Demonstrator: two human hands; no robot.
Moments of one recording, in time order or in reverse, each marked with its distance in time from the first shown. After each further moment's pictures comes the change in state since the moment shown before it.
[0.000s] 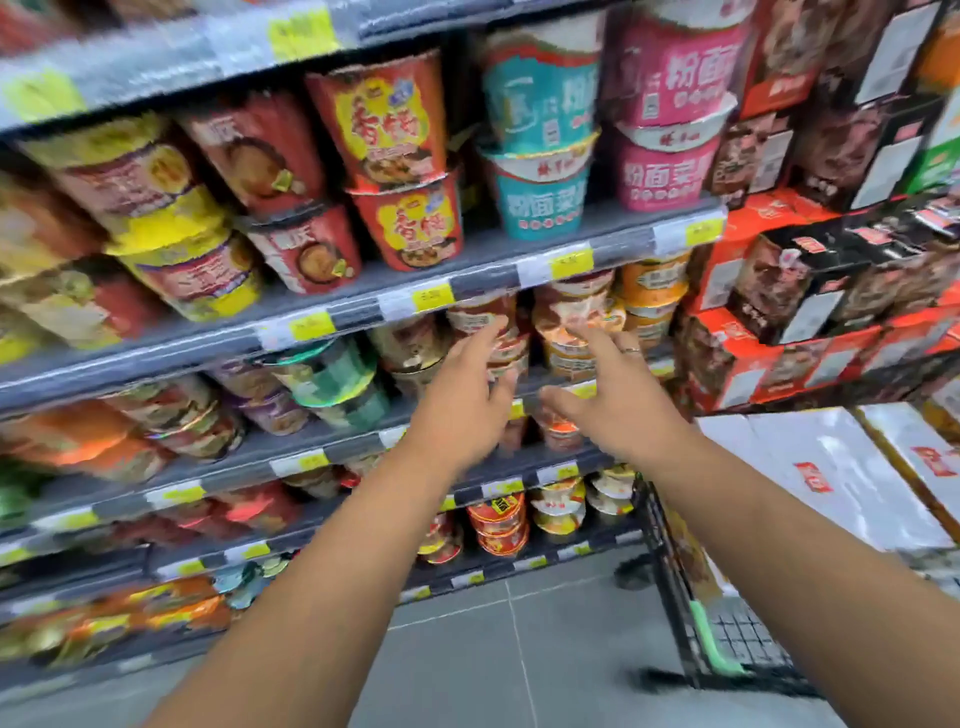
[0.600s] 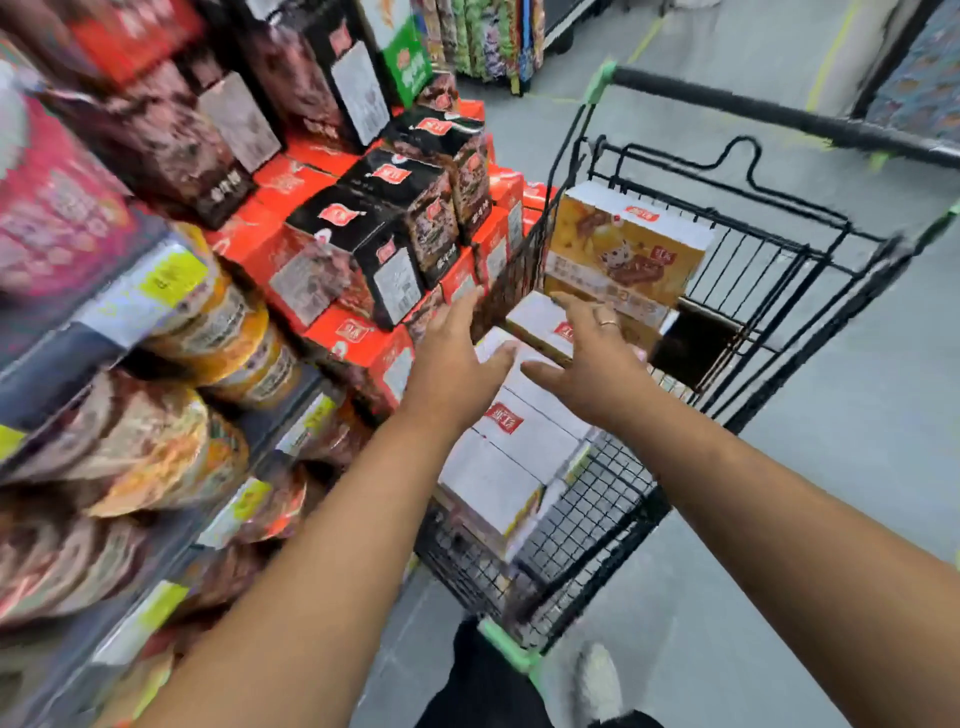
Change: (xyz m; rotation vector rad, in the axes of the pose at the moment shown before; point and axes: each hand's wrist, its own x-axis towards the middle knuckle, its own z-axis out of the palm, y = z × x) left_hand 0.142 0.201 0.336 -0.159 -0.548 0.341; right_hand -0.052 0.286 -0.182 -0.060 0.395 0.707
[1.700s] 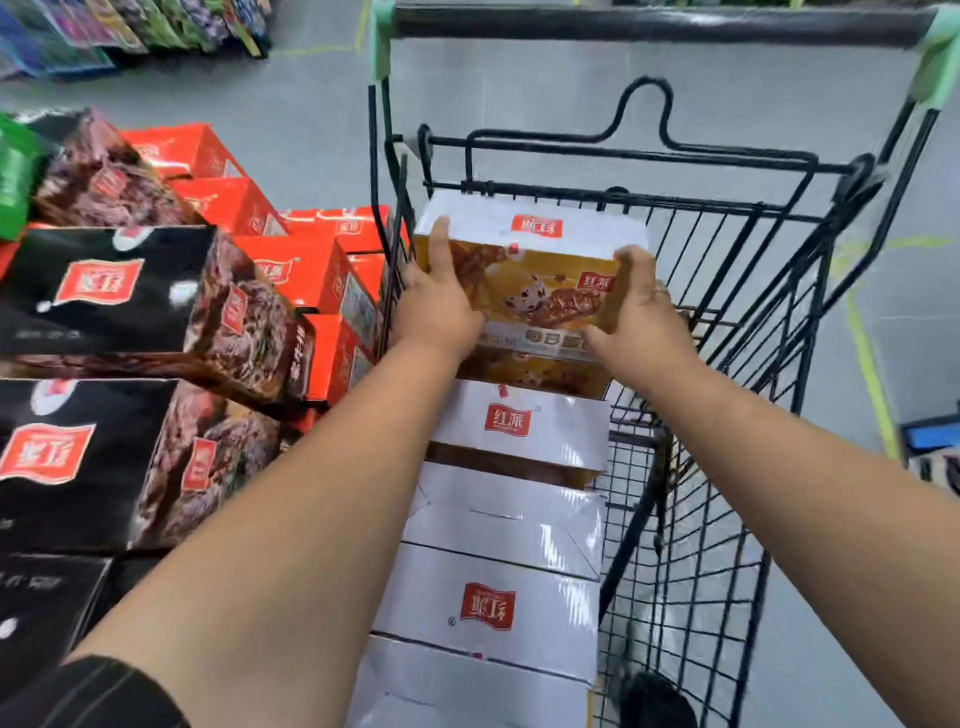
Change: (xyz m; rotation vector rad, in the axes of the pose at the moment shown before) left_hand 0.315 -0.007 0.171 0.376 -0.431 0.145; right_hand 0.190 0.164 -0.020 -0.048 0.381 0.588
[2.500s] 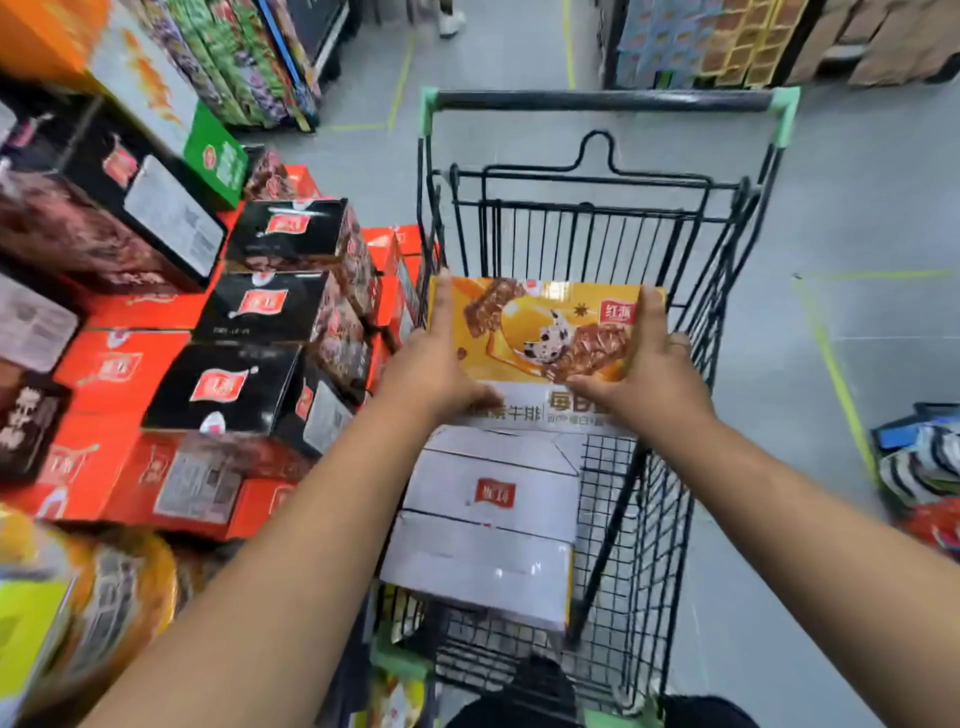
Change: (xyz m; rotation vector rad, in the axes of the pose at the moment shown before) left_hand -0.214 -0.018 -0.073 0.027 -0.103 0.075; right_hand -0.200 -0.016 -0.057 0.038 0.048 0.089
